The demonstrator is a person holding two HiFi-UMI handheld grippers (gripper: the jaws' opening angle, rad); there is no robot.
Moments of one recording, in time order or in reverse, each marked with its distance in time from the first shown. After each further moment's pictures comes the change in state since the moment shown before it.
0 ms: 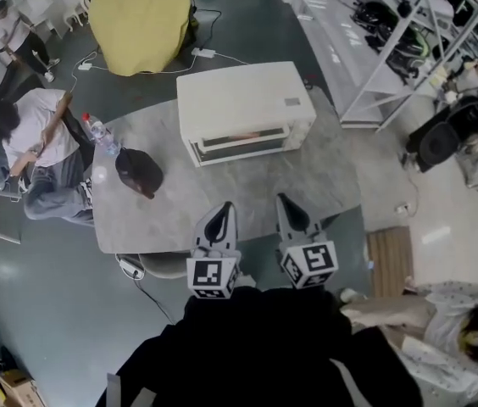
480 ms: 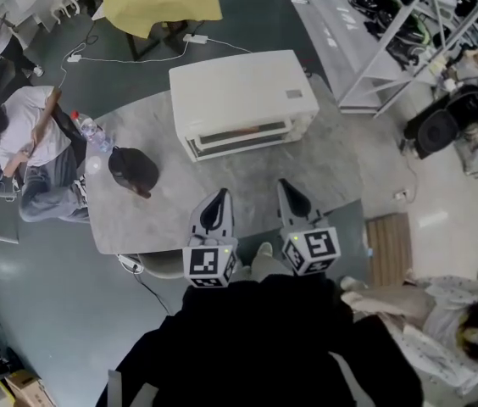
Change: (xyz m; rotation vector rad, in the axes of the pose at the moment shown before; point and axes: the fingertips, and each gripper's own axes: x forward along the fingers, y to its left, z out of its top) left arm 0.038 0.028 -0.001 -0.019 0.033 -0.005; right arm 0.040 -0.023 -0.001 0.008 0.032 -0.036
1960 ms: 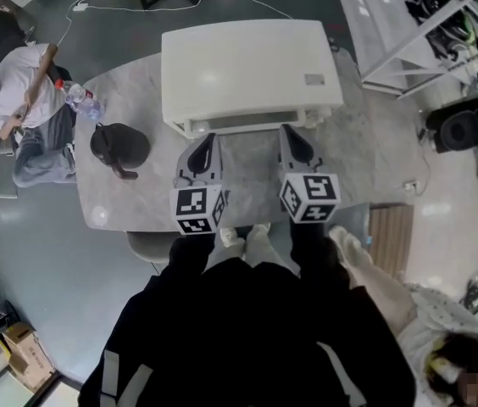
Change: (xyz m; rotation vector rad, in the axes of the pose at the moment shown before) left arm 0.142 0.075 -0.042 -0.001 0.140 0.144; right arm 0.150 -0.096 -0.040 0.044 0.157 -0.001
